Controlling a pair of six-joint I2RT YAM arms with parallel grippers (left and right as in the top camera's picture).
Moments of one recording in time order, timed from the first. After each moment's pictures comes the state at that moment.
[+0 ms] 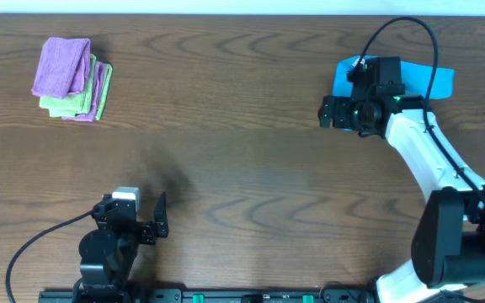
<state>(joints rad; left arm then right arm) -0.05 0.01 0.15 -0.55 0.09 -0.04 0.06 1.75 1.22 -0.58 -0.15 0.16</state>
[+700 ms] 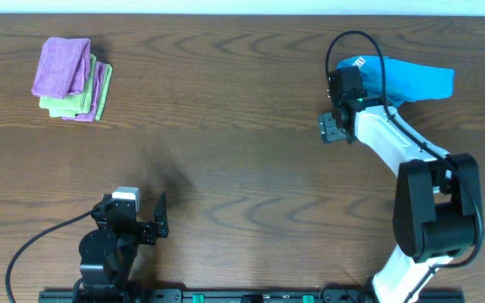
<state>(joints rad) -0.05 0.01 0.15 -0.55 0.09 -0.04 0.18 1.91 1.22 -0.56 0.32 0.01</state>
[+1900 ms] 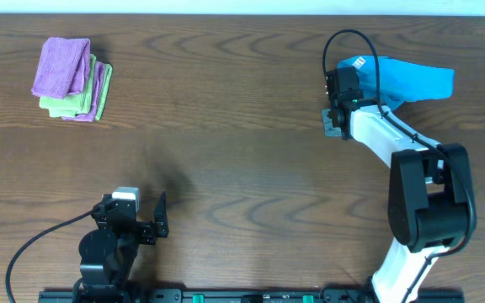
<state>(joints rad) -0.05 0.01 0.15 -0.55 0.09 -0.04 0.17 1.97 1.22 -0.44 0.34 0.00</state>
